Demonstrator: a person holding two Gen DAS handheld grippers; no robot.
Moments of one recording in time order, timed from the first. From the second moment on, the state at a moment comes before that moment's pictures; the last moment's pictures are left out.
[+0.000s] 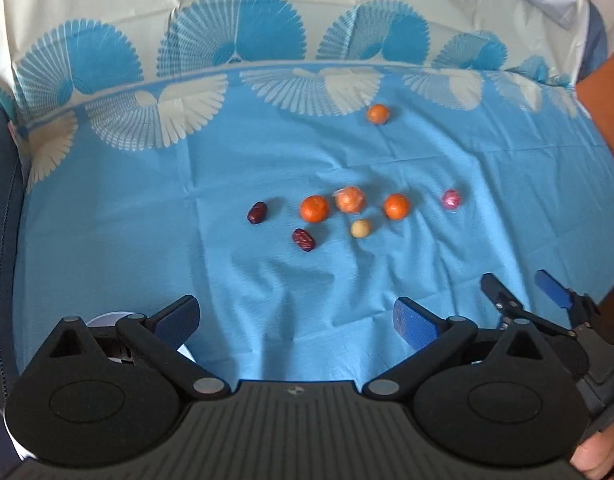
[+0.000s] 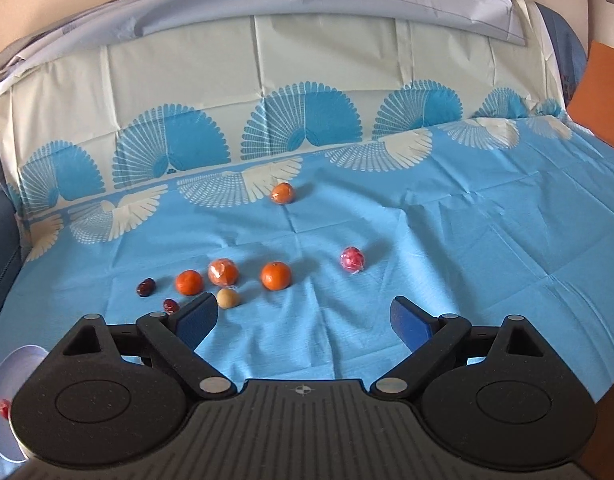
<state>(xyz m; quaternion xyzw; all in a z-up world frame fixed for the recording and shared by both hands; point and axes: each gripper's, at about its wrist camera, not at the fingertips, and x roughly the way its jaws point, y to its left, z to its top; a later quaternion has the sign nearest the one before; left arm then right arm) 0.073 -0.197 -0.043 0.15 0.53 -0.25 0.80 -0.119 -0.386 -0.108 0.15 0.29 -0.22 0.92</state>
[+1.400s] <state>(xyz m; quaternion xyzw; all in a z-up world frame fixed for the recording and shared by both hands) 0.030 -0.091 -0.053 0.05 0.49 -0.25 0.83 -0.105 -0.324 -0.074 0.13 0.23 -0.14 0.95</state>
